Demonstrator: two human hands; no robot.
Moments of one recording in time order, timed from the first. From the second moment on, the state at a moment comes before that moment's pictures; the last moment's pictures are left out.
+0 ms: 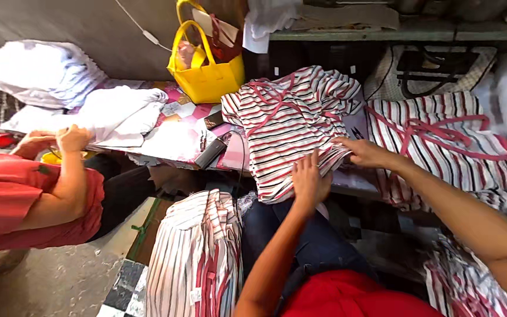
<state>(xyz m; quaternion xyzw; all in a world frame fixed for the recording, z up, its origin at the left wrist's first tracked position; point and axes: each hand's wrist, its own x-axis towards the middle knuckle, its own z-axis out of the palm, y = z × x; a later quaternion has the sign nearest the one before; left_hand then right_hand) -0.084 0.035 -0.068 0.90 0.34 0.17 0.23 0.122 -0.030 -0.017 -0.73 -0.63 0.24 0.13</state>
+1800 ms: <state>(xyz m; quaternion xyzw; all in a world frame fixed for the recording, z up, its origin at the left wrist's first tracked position) -0.187 0.155 -0.077 0.85 0.29 0.40 0.19 0.174 -0.006 -0.054 -0.76 -0.55 0.26 0.23</state>
